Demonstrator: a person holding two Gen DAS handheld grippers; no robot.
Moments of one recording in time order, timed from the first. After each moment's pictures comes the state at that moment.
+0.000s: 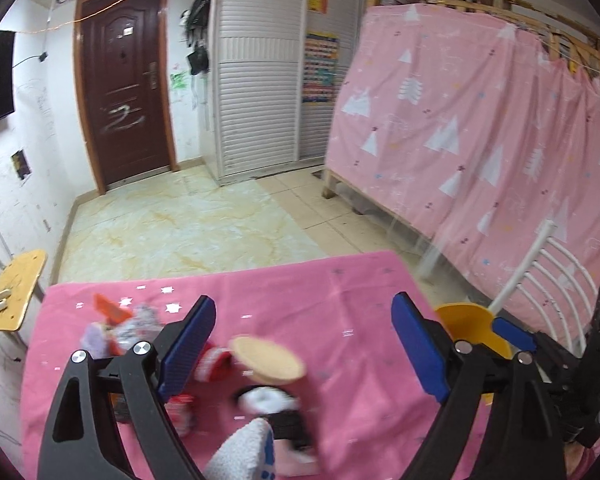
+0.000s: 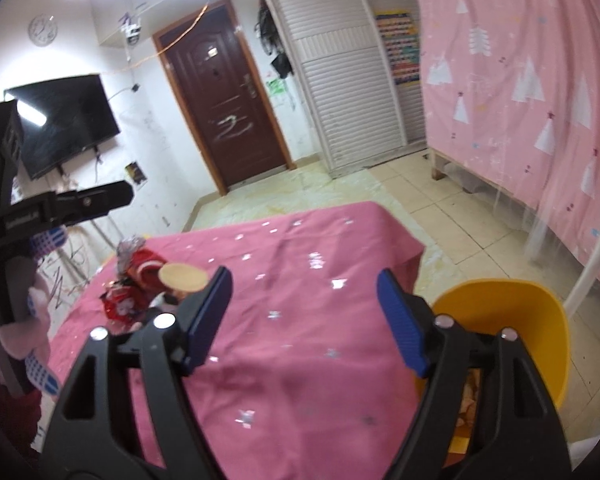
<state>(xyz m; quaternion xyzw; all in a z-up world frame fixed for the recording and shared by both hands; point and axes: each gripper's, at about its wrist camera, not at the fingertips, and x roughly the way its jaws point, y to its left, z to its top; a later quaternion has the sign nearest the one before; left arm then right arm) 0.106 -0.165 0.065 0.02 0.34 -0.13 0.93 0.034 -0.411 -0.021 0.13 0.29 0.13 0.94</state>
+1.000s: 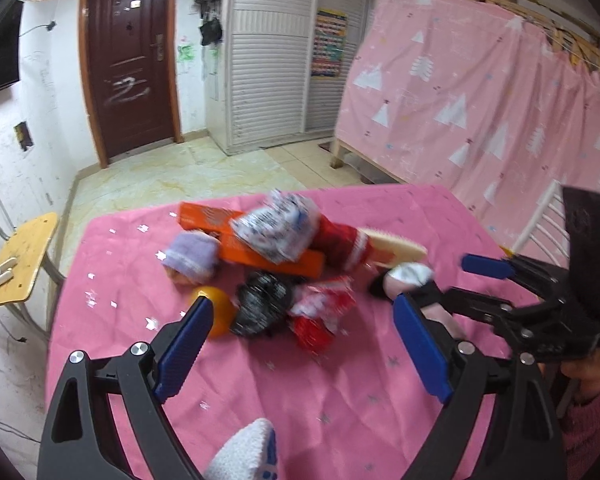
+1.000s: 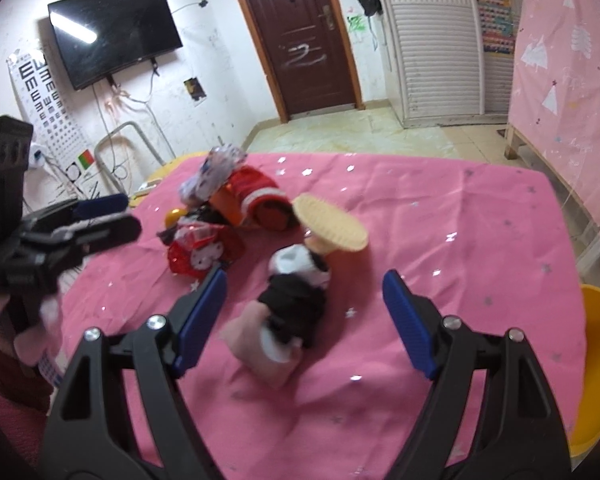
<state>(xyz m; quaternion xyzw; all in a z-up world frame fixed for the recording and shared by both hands) 0.065 -0.024 0.003 0.02 0.38 -0.16 0.91 0.065 -0.267 -0.041 0.05 0.38 0.25 0.89</state>
